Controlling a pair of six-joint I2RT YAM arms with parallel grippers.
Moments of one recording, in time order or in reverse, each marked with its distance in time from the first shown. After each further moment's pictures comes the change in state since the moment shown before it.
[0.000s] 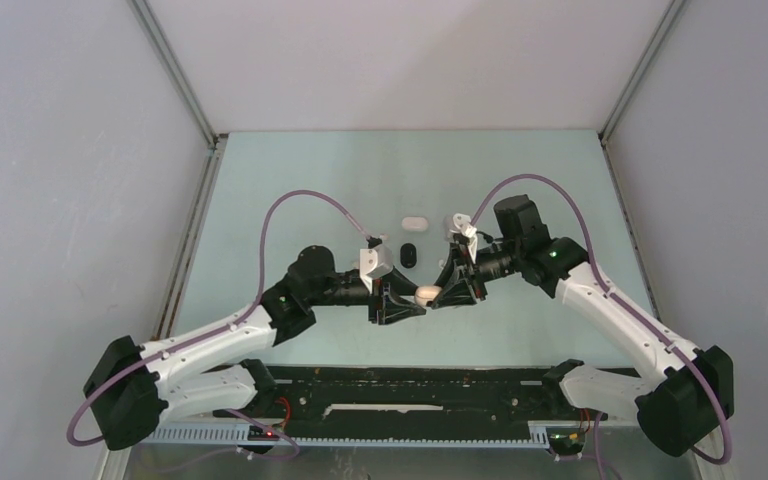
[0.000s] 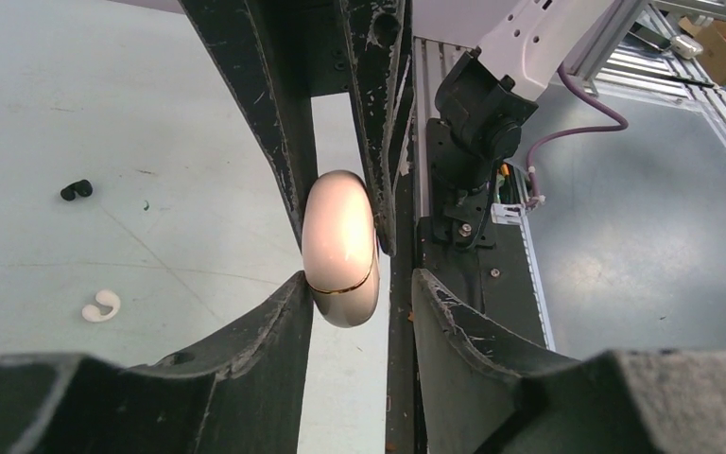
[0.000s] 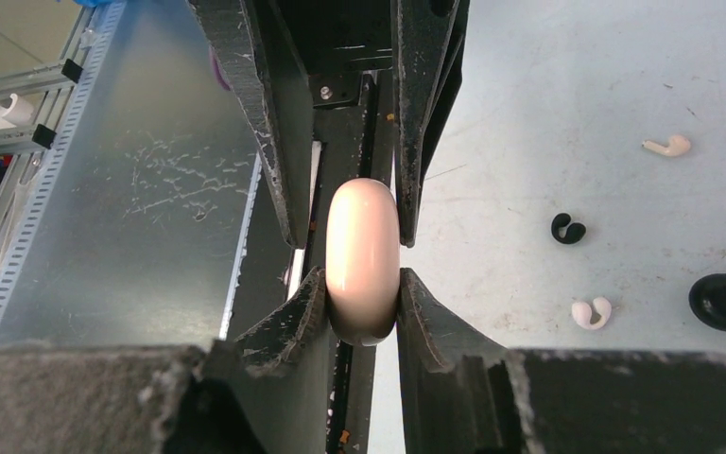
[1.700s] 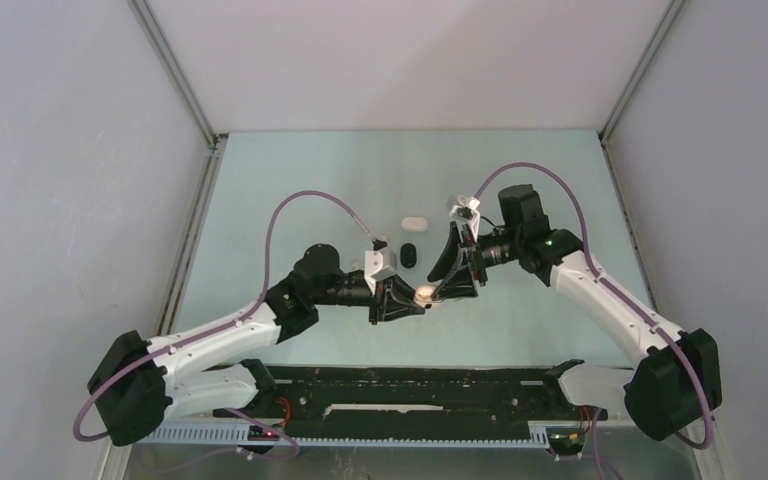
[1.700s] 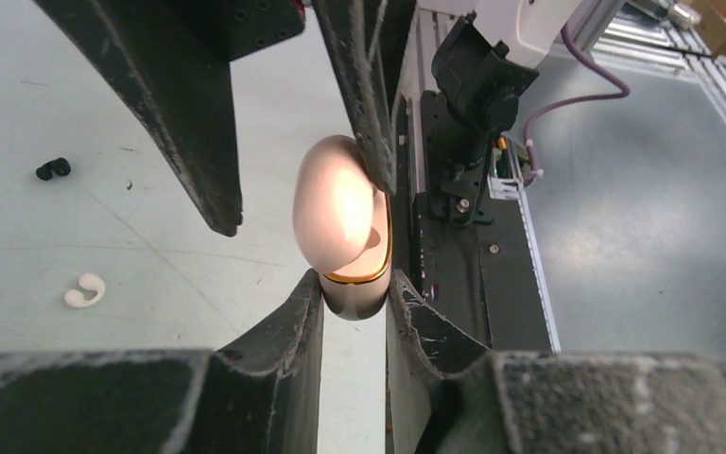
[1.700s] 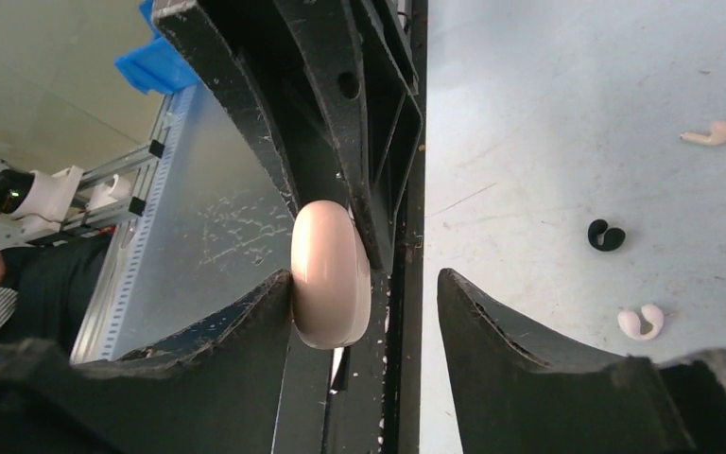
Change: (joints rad) left arm 0.015 0.038 0.000 -0.014 0.045 0.025; right arm -0.077 0.072 0.000 0.134 -0.123 0.236
